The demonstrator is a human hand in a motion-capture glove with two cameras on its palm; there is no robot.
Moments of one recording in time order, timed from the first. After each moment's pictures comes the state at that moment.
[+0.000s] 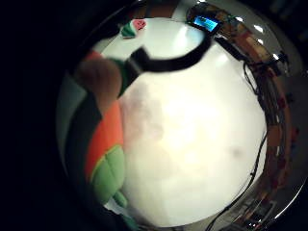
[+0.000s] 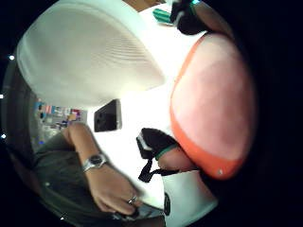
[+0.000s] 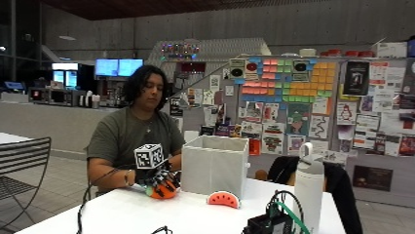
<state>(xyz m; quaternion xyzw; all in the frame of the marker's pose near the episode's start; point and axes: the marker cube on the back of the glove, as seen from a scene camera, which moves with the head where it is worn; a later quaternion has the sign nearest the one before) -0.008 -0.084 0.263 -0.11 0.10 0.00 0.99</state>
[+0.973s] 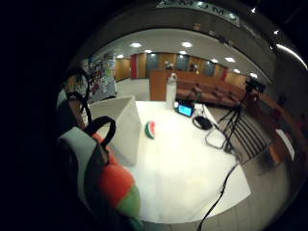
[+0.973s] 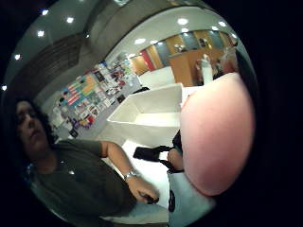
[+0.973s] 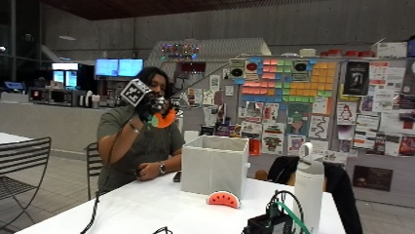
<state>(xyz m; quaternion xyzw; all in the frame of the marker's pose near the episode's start) -0.159 -0.118 0.000 0.21 -0.06 -0.28 0.93</state>
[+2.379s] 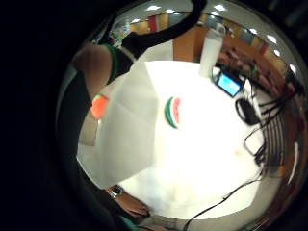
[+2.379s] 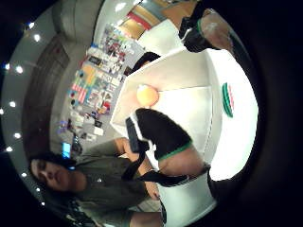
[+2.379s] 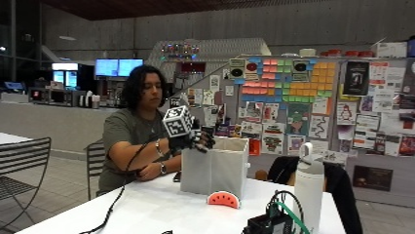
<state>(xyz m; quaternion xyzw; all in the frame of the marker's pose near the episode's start) -0.097 -0.266 0.169 -0.08 -0.11 -0.05 0.99</state>
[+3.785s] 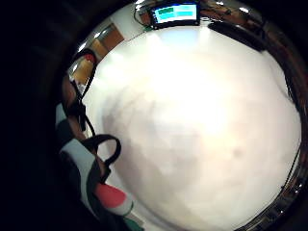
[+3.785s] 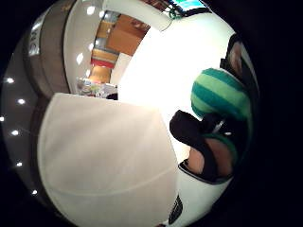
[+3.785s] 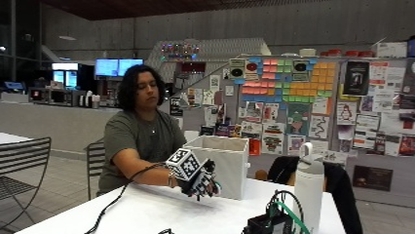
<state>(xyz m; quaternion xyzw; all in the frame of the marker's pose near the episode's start) 0.008 -0.288 0.315 0.00 -0.06 0.24 0.97</state>
